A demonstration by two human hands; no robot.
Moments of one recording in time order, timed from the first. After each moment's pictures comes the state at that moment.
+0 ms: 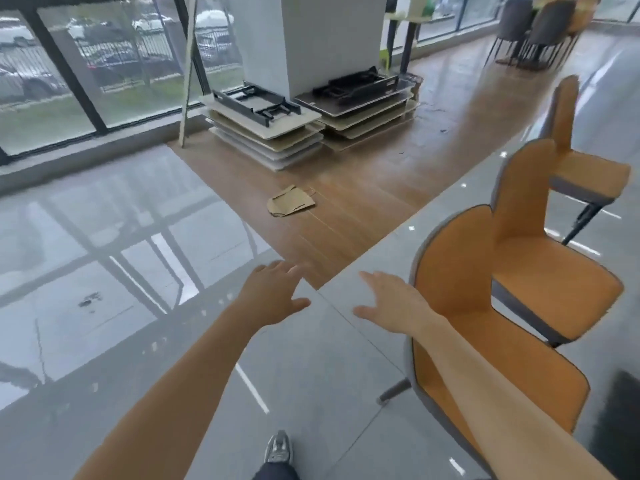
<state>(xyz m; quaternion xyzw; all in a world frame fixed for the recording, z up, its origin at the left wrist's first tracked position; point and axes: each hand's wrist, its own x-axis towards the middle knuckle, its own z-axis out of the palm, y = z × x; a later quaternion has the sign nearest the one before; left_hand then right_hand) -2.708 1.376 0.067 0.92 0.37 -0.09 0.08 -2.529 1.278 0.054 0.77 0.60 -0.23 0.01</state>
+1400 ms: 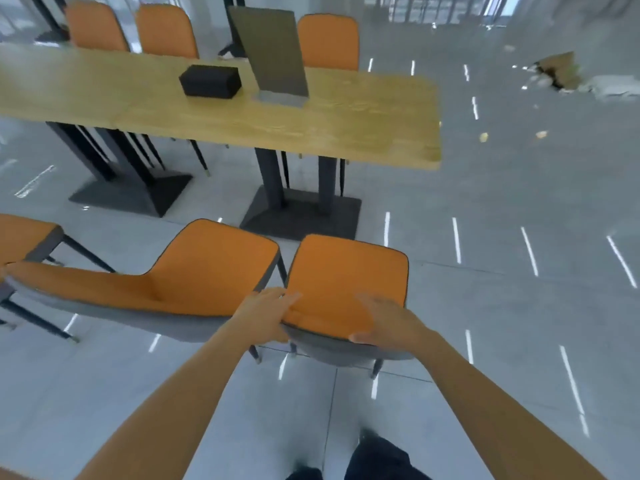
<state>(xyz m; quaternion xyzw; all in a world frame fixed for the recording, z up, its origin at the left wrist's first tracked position) -2.118 1.528 0.006 0.72 -0.64 -0.24 -0.12 -2.326 1.443 0.012 0.84 -0.40 -0.19 -0.31</state>
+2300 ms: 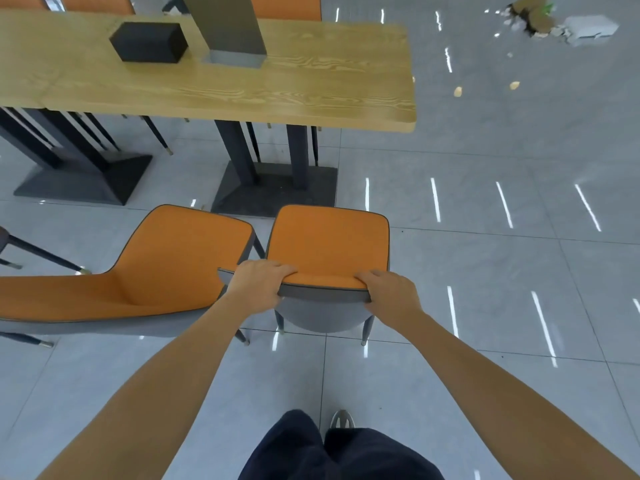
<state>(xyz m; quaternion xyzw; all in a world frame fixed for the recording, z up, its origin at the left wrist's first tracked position) -2.122 1.472 -0.024 0.69 -0.71 -0.13 -0.09 -2.349 1.416 -0.038 0.86 -0.47 -0.10 -0.16</state>
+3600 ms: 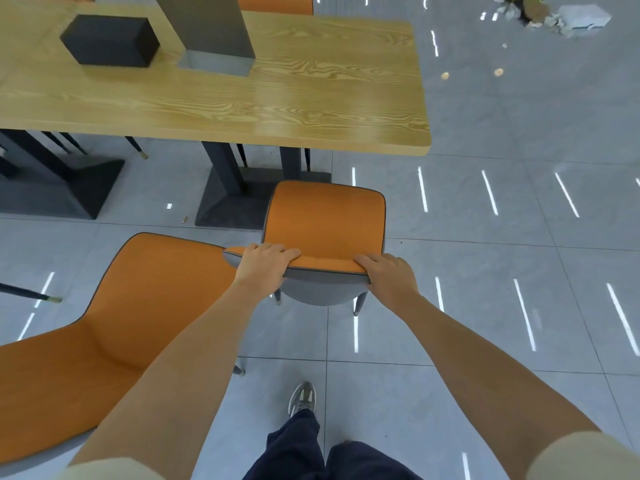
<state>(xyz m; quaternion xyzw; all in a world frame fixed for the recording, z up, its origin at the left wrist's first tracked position) -2.043 1.308 -0.053 0.69 -0.71 -0.12 -0.12 -2.269 1.262 -0.065 0.87 -0.47 -0.08 -0.12</state>
